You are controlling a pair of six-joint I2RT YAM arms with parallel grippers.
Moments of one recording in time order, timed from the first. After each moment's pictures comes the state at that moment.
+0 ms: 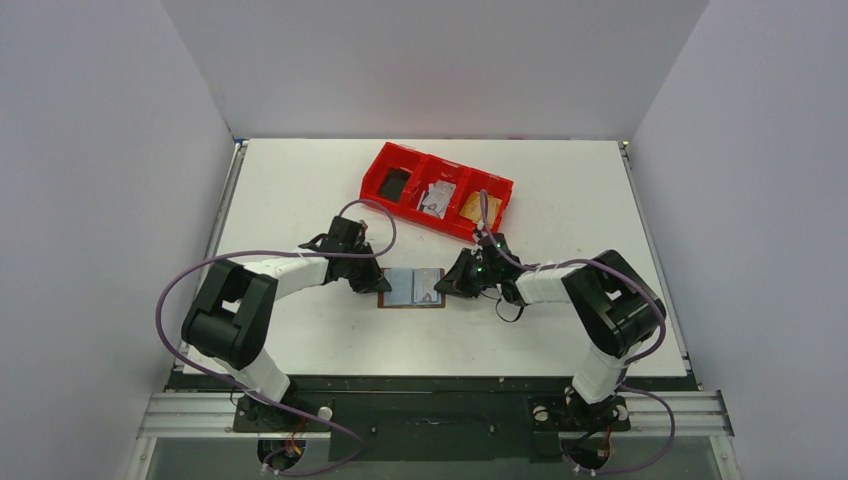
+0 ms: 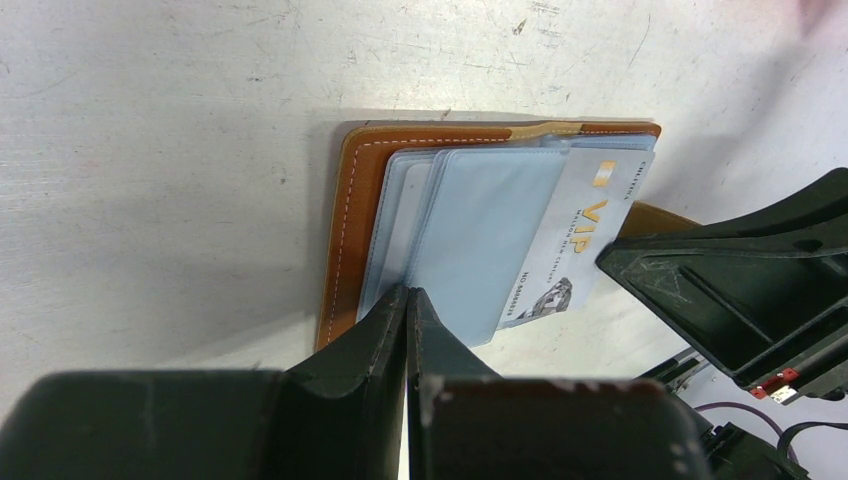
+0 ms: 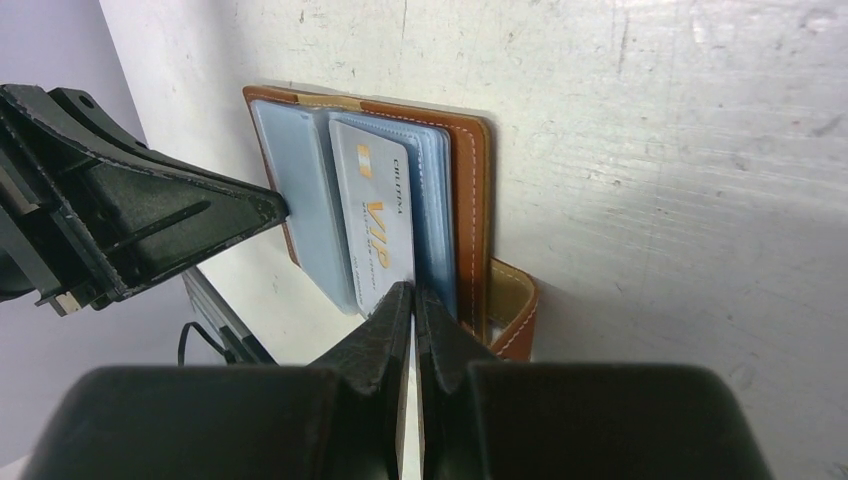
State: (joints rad) left arm -0.41 1.65 0.82 -0.21 0.29 -0.79; right arm 0.55 1.75 0.69 0.33 -0.40 0.96
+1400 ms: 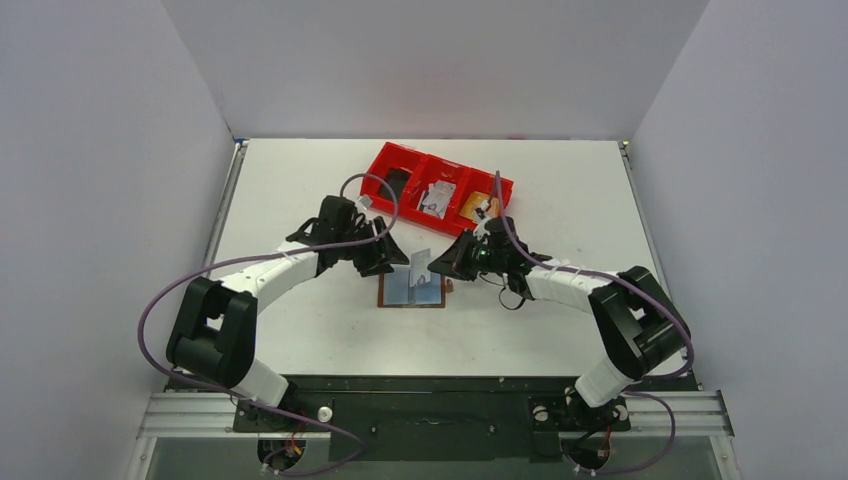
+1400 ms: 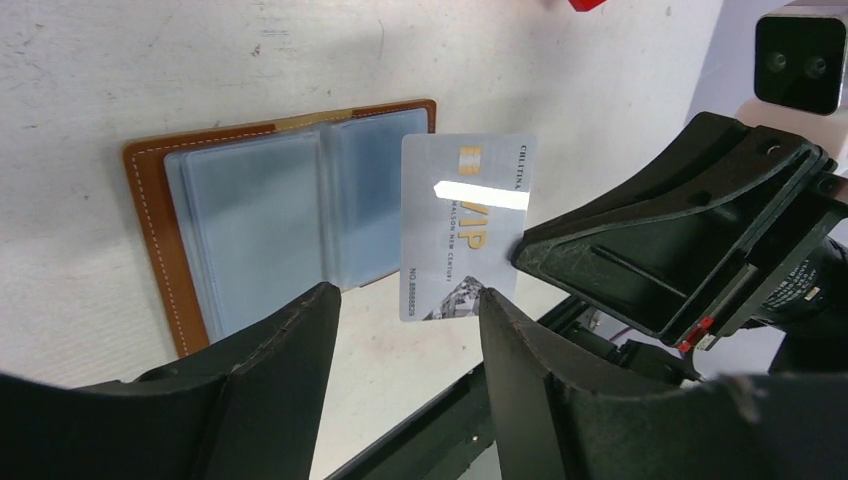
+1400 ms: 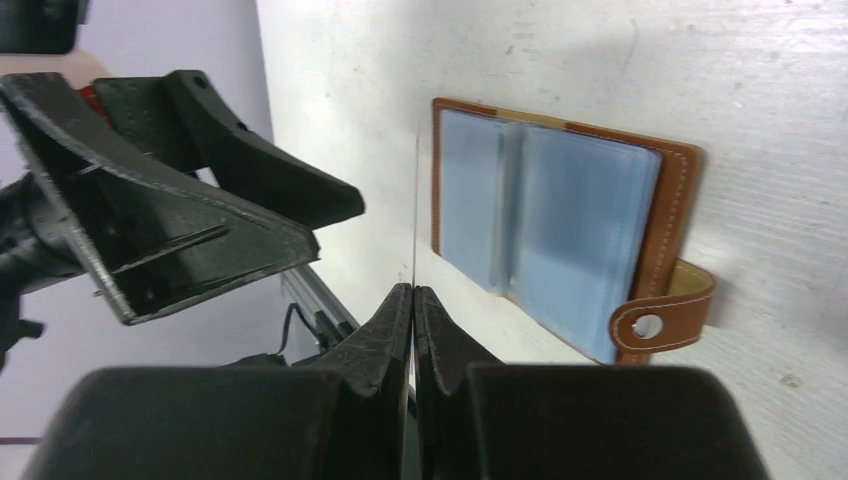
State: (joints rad) left arm -0.41 1.53 0.93 -0.24 0.44 -0.78; right arm 0.54 1.60 0.75 0.27 -0.45 1.02
